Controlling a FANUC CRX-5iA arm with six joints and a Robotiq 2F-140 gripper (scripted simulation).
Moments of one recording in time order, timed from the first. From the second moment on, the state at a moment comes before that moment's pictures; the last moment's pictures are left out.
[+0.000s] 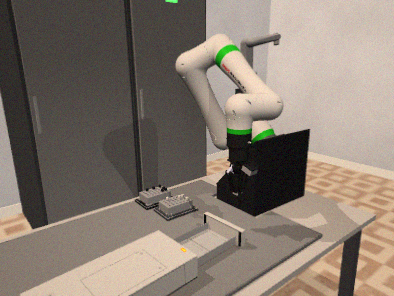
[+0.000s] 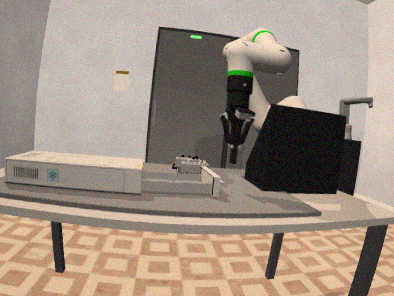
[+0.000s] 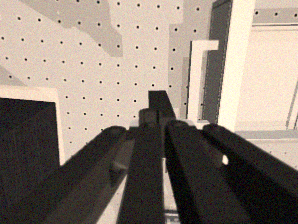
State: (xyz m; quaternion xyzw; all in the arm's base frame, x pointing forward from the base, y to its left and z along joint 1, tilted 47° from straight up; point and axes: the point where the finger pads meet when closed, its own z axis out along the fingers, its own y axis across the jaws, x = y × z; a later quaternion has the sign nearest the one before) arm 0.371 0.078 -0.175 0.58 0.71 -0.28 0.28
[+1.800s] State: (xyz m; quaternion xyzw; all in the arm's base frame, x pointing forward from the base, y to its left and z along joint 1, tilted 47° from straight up) arm 0.376 0.031 -0.219 0.58 0.71 -0.28 0.28
